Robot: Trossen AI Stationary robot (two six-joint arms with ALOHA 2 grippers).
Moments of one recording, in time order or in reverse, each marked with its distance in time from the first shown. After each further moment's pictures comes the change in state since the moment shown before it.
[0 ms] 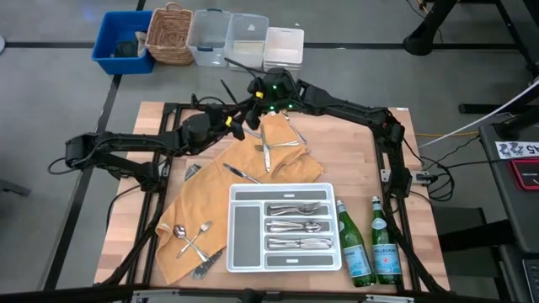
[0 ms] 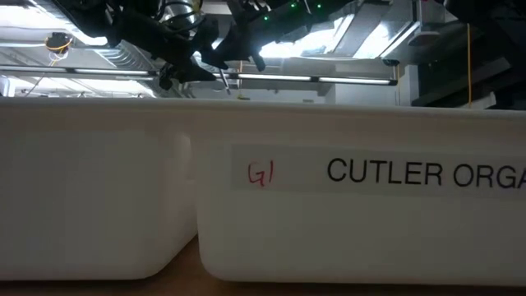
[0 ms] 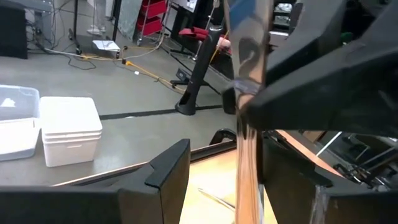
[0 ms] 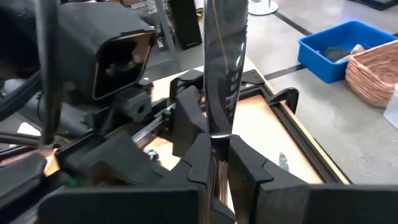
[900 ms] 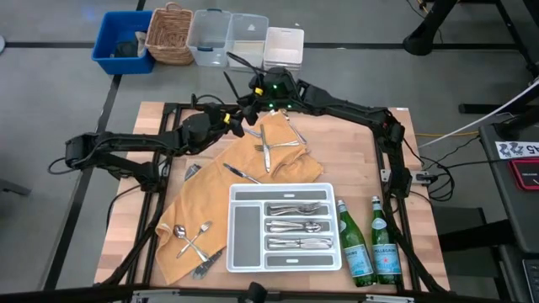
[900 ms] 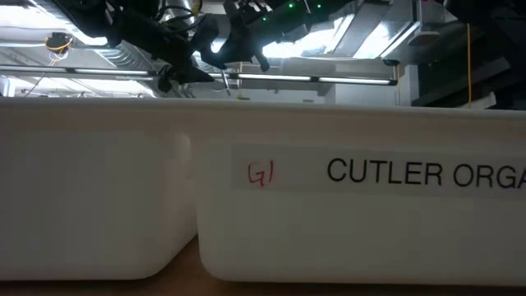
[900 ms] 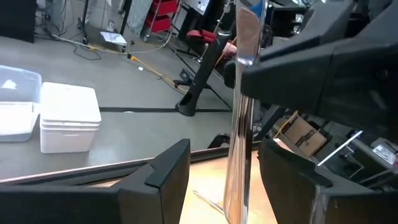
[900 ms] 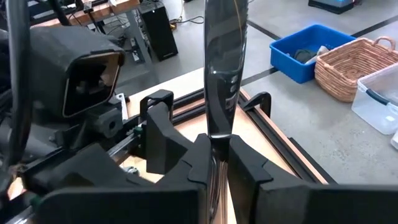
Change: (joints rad) left arm -0.005 0.000 0.000 0.000 -0.028 -0.099; right arm -0.004 0.000 0.000 0.024 0.127 0.057
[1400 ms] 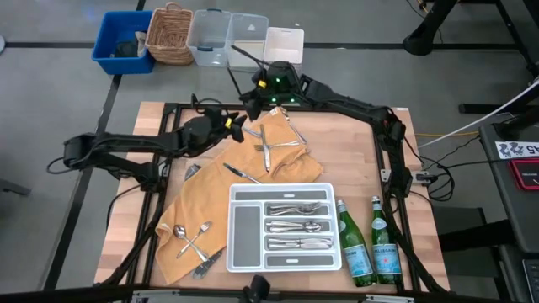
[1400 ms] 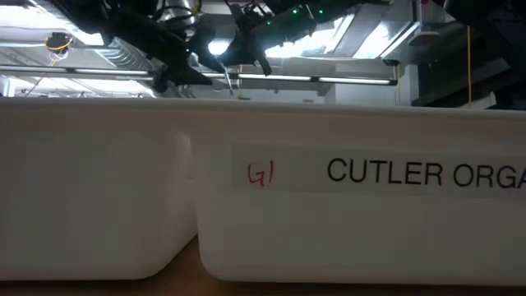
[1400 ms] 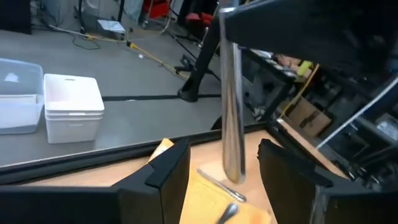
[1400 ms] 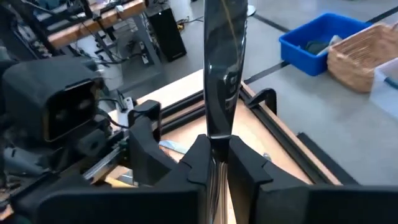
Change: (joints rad) left arm -0.032 -0.020 0.000 -0.090 0.000 -0.002; right arm -0.047 0.000 0.000 -0.003 -0.089 0.048
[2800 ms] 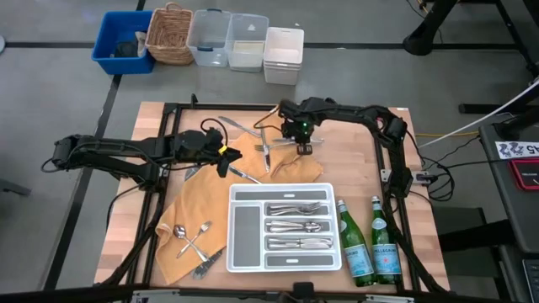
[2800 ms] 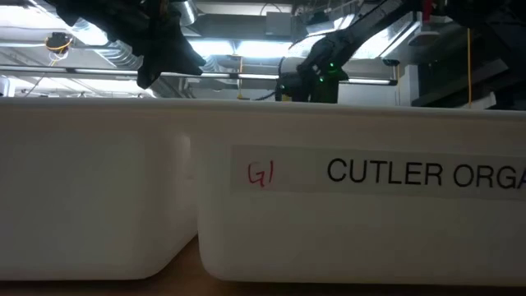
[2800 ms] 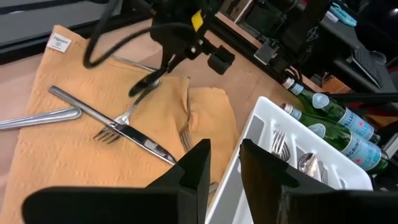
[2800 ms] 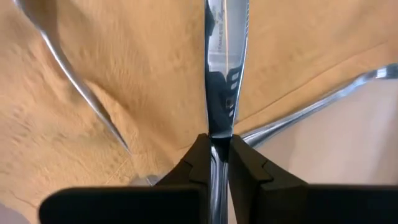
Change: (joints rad) left arm -0.165 -0.196 -0.002 -0.431 0.385 -0.018; right arm -0.074 0.003 -0.428 -0.629 0.175 -0.774
